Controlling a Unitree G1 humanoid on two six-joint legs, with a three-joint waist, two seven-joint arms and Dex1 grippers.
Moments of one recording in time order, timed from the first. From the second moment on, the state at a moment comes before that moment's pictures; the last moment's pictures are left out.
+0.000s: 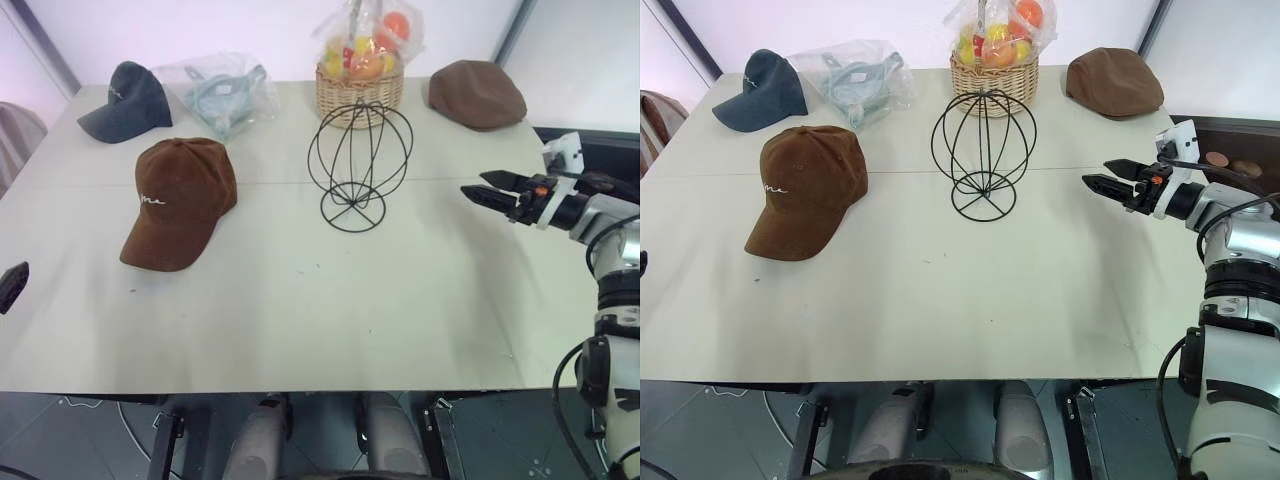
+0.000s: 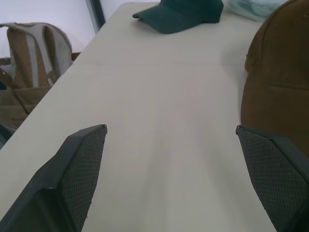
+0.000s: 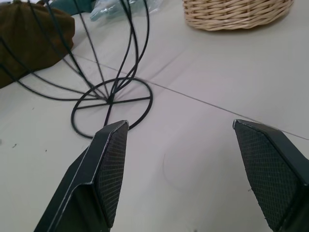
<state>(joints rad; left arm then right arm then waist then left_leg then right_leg) 0.15 0.80 0.87 0.12 -0.54 0.37 -0.64 -0.79 -0.82 -0.19 0.67 0.34 0.40 1.19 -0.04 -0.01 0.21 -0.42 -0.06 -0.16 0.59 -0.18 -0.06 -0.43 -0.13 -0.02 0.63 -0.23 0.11</state>
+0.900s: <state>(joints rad) 0.26 1.03 0.60 0.34 0.08 -0.42 -0.59 -0.46 -0.88 -0.31 -0.36 1.00 1.04 1.06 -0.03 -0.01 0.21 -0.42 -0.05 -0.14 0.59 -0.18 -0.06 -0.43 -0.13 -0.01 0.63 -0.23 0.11</state>
